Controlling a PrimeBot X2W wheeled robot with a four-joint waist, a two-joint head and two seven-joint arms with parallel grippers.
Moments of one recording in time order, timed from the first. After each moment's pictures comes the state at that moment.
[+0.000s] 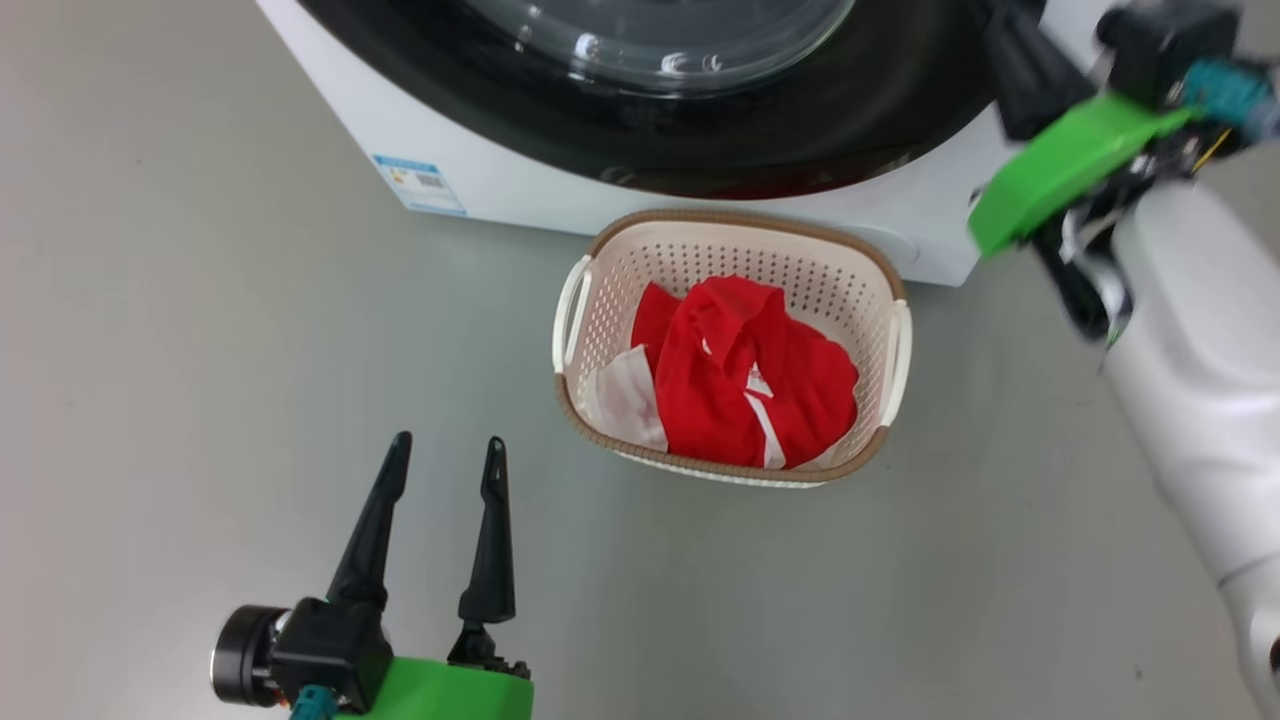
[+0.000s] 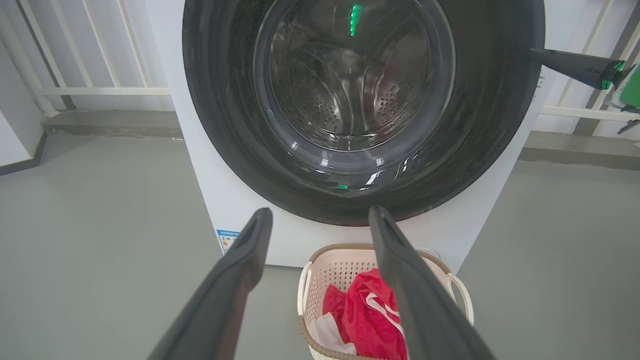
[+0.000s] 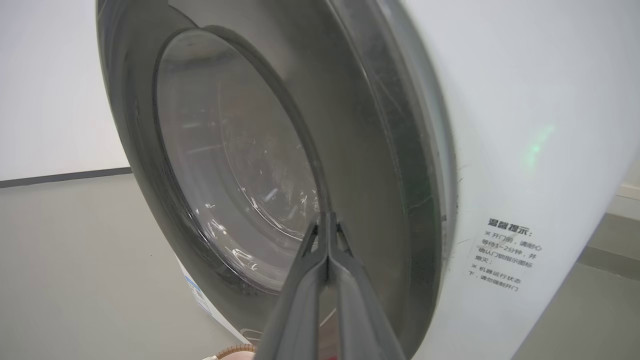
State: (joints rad) left arm -0.13 0.05 -0.27 0.00 -0.19 0.17 -0.25; right arm -1.04 -0.22 0.39 0.86 0.47 0.13 -0.26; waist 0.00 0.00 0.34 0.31
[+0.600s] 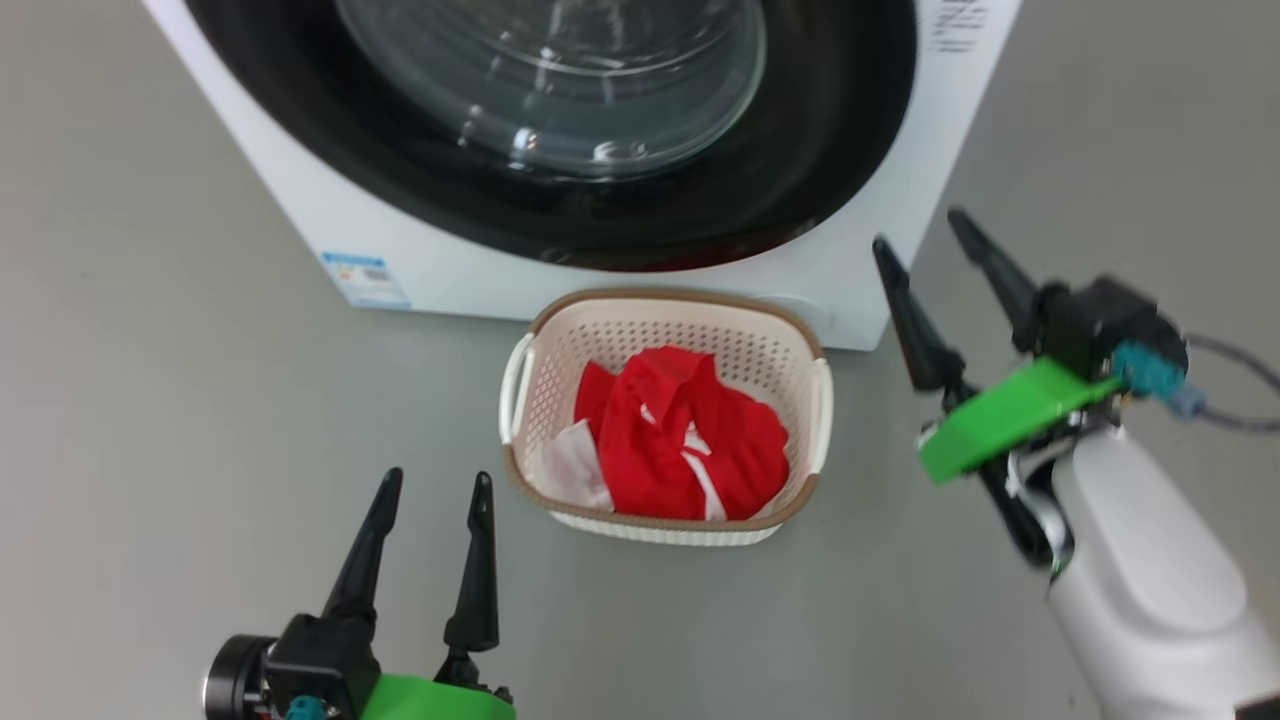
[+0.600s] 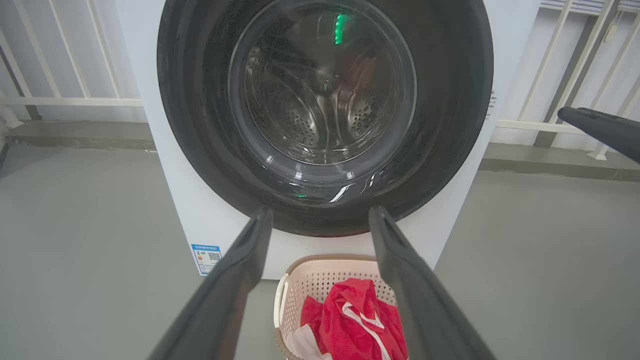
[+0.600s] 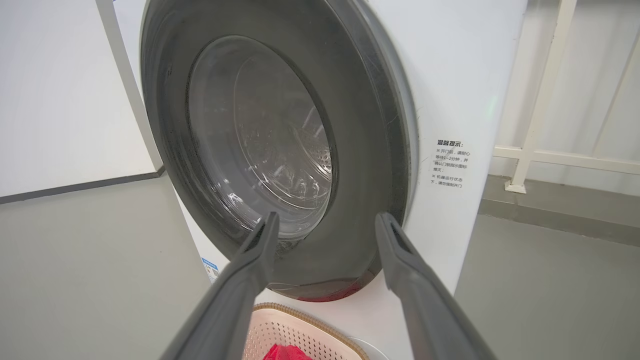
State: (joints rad) left arm -0.10 0.05 -0.24 0.06 -0.21 0.13 -0.25; right arm -0.57 -0.14 0.23 0.52 0.35 0.13 -0.26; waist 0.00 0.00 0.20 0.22
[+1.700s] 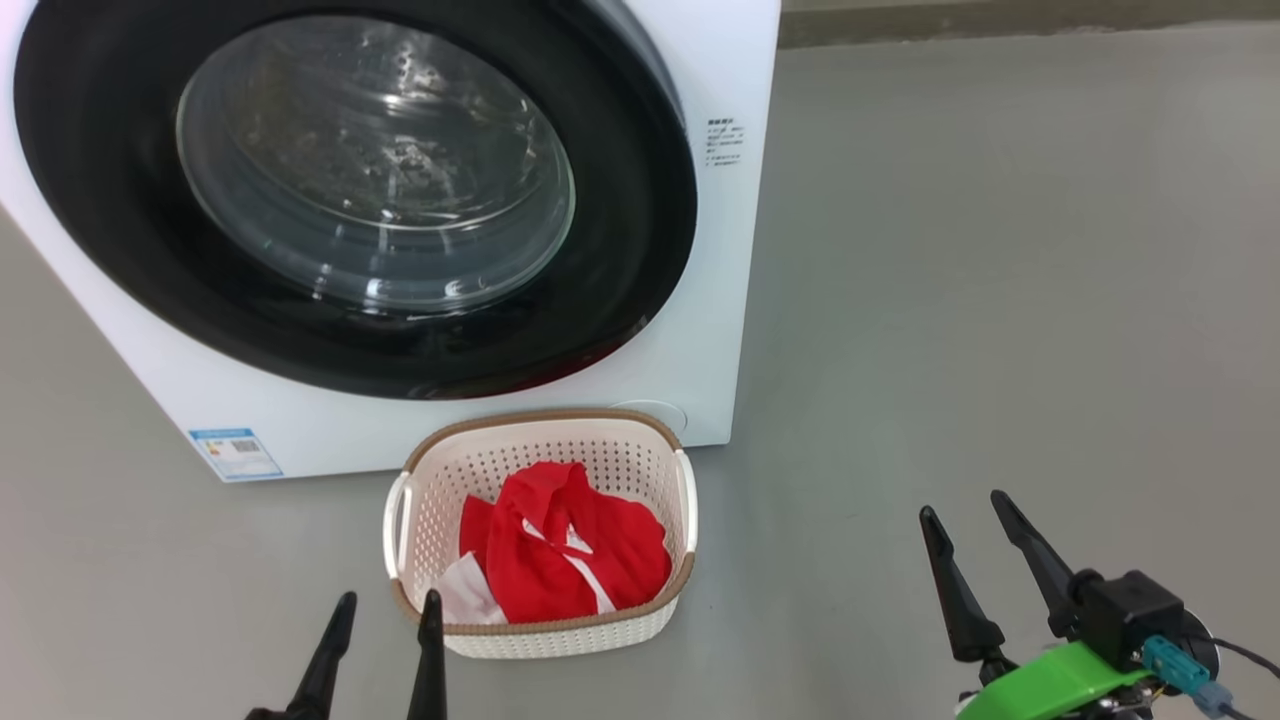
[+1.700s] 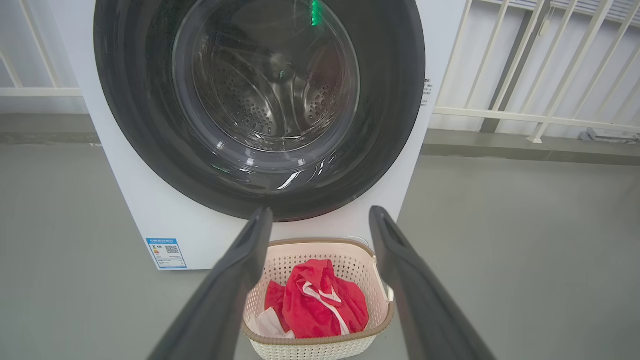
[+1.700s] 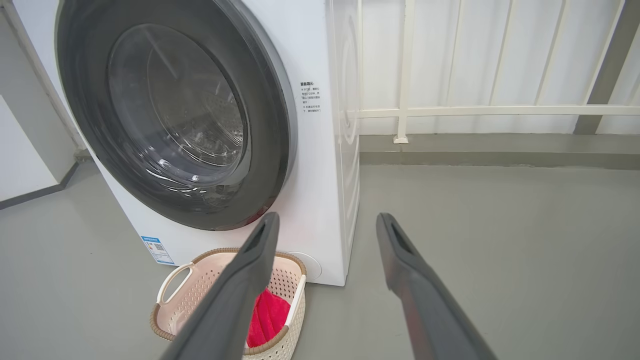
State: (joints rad) left arm 0.08 0.12 -0.20 0.04 -0.27 0.15 -0.20; right arm -0.01 -0.05 0.05 0.26 0.25 0.13 -0.26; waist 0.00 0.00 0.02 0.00
